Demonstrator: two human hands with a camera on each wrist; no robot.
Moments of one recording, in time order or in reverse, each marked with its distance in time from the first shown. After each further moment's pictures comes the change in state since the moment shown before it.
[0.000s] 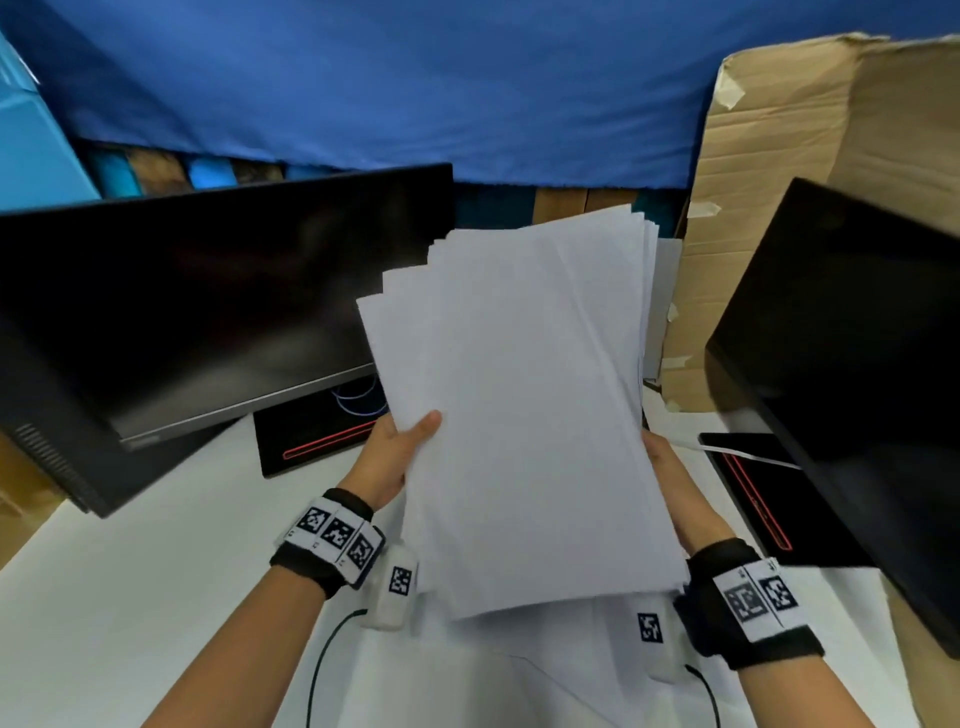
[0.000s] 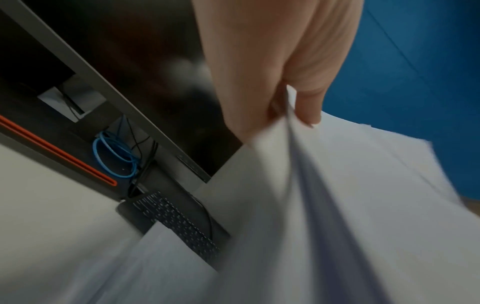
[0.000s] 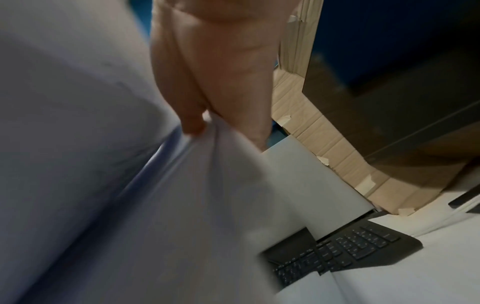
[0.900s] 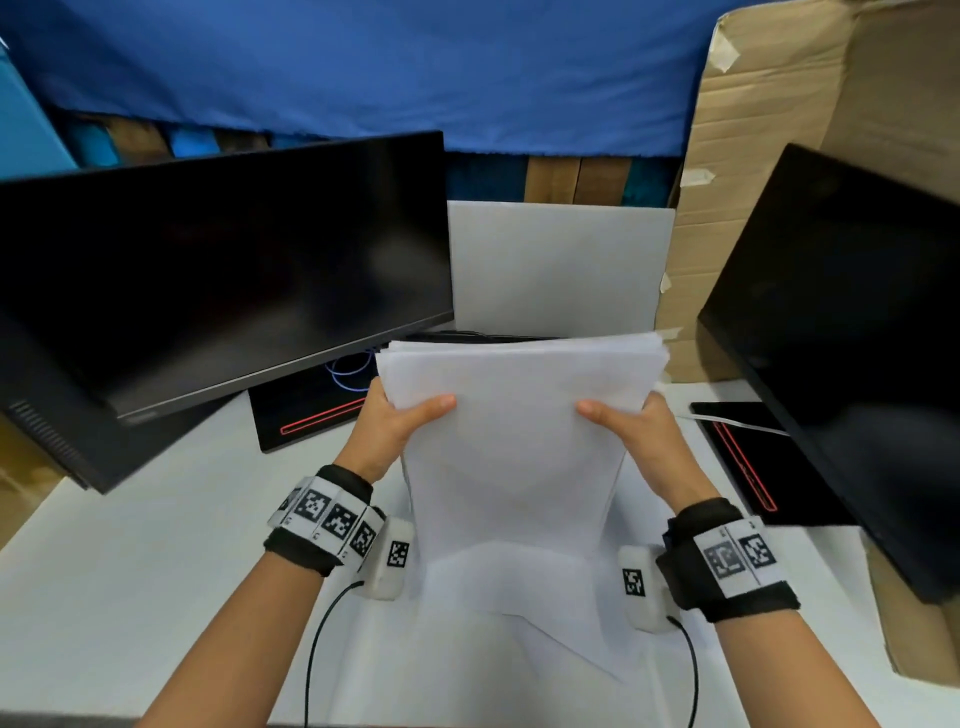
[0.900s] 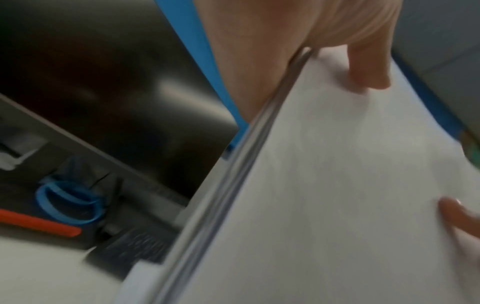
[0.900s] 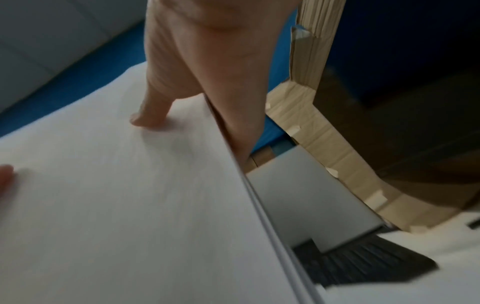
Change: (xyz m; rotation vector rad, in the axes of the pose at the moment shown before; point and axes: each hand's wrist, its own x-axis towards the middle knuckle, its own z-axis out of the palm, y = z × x) left_hand -0.034 0.025 0.014 0.122 -0.148 0.297; right_hand -0.016 -0.016 0.012 0.100 0.003 -0.226
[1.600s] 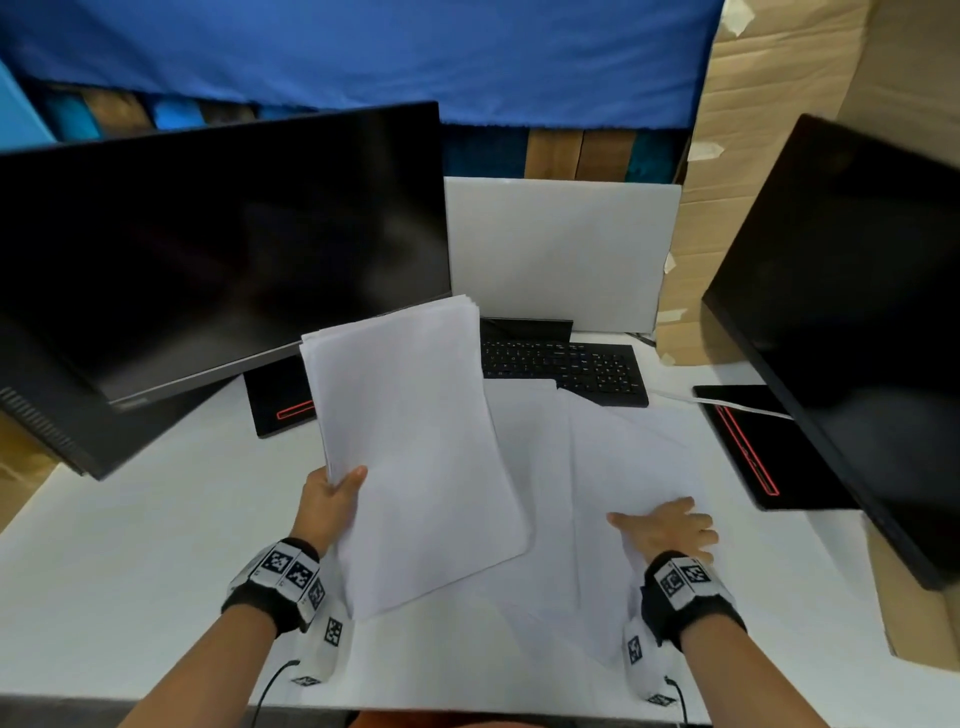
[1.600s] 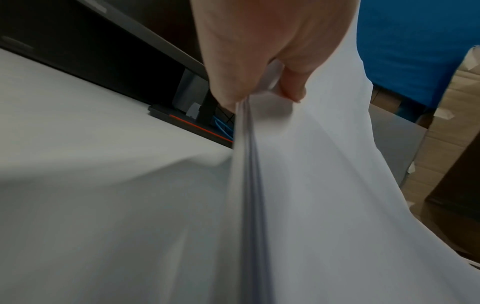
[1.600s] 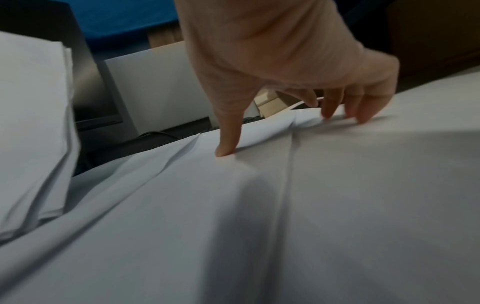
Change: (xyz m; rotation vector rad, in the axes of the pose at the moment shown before) left_hand -0.060 -0.104 -0.079 0.391 0.411 -0.460; right_hand -0.018 0.160 -0.046 -1.010 0.415 0.980
